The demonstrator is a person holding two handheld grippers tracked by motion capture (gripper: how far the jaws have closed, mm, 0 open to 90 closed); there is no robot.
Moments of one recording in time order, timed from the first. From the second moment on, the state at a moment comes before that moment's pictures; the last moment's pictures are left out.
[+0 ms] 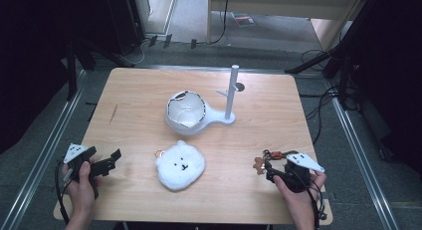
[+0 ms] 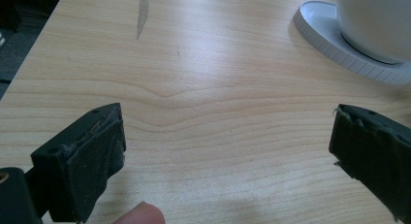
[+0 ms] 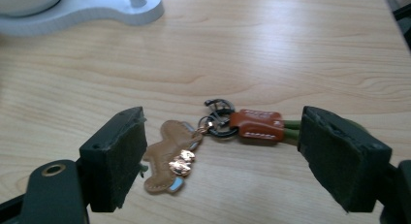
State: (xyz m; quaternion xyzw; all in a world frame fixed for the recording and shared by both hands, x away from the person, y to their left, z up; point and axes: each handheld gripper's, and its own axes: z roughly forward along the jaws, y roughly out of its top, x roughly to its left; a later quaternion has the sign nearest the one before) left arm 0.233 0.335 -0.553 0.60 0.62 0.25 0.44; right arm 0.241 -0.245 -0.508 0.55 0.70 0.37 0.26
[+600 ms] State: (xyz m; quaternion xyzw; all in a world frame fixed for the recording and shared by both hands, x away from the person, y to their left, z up) left arm 0.233 0.335 -0.553 0.60 0.62 0.25 0.44; right arm 0.259 -0.194 -0.511 0.52 0.76 0.34 0.18
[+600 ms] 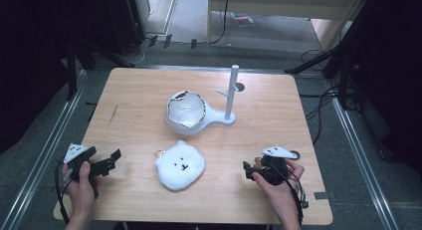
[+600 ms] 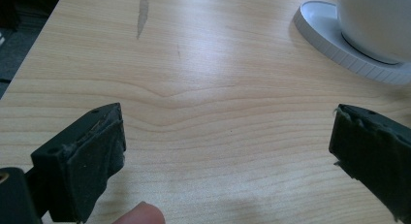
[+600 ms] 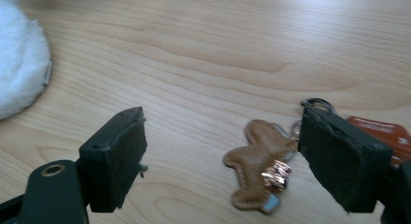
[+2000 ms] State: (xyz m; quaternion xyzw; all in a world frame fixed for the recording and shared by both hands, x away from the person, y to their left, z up) left arm 0.233 0.335 -0.553 0.60 0.62 0.25 0.44; right arm 0.283 -0.086 -0.522 0.45 0.82 0.34 0.09
